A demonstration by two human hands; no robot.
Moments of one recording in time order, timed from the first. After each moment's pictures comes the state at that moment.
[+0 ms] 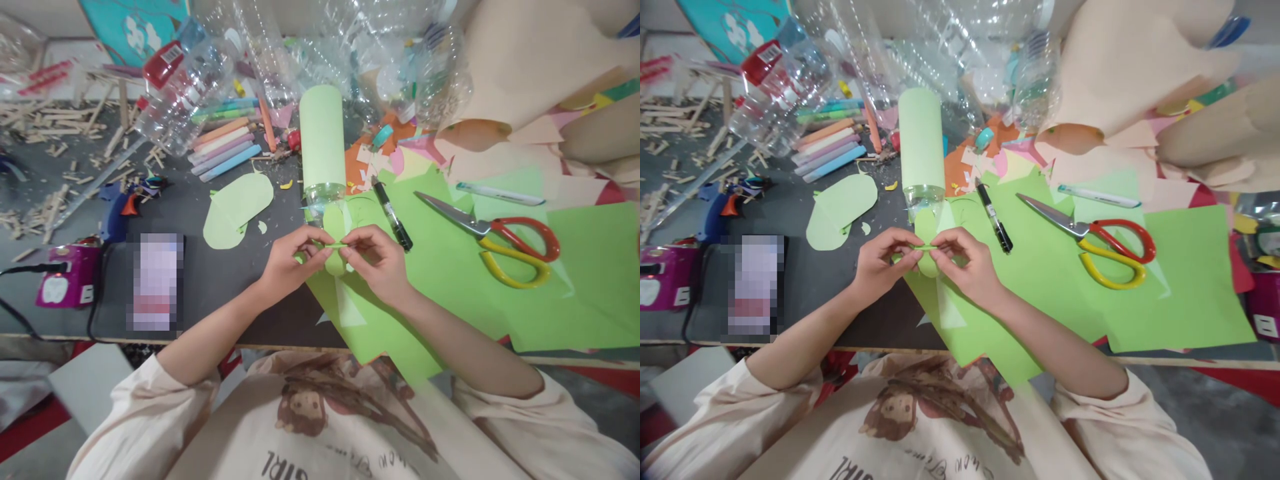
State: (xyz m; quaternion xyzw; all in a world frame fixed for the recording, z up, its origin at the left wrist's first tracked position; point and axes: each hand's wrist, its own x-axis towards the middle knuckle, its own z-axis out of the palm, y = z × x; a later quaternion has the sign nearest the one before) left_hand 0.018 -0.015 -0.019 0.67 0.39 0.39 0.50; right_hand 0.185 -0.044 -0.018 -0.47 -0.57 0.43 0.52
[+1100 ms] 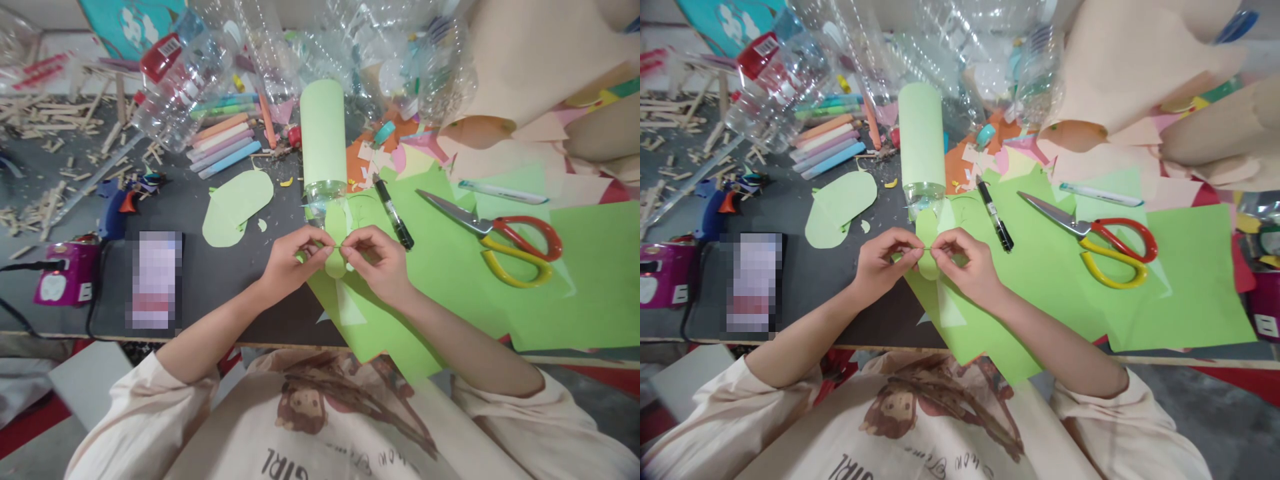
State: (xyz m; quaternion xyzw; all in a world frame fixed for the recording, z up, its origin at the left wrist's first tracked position) left_hand 0.019 -0.016 -0.017 0.68 0.38 0.40 0.49; right_hand 0.186 -0.044 -0.016 -0.47 -0.58 0.42 0.52
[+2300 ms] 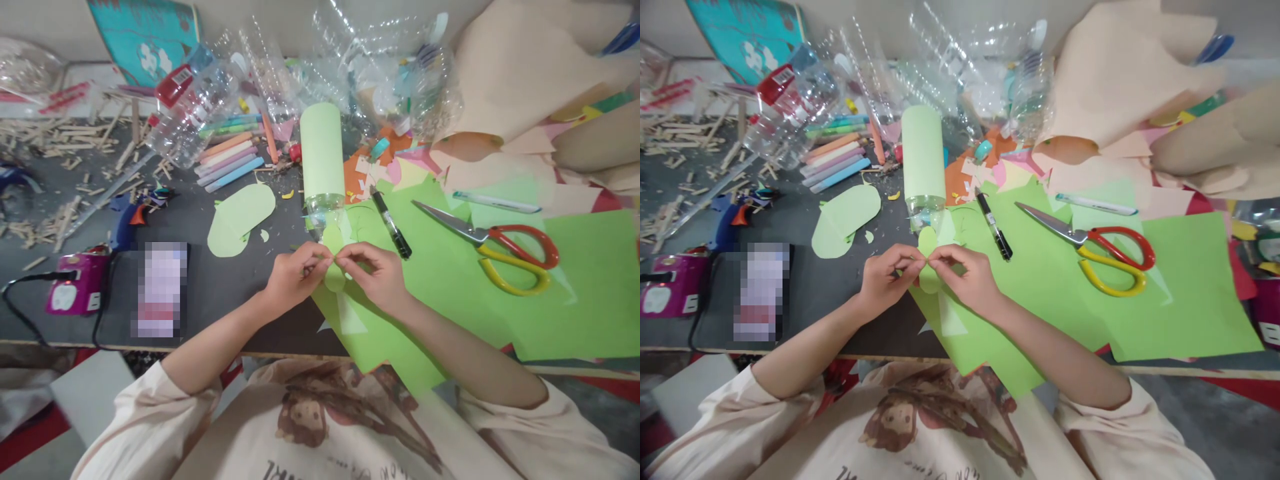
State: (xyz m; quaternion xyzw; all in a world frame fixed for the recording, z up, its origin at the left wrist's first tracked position) left_hand 0.016 -0.024 -0.019 0.76 0.39 0.37 0.36; right_hand 0.184 -0.045 -0.019 -0.49 -0.60 0.40 0.49
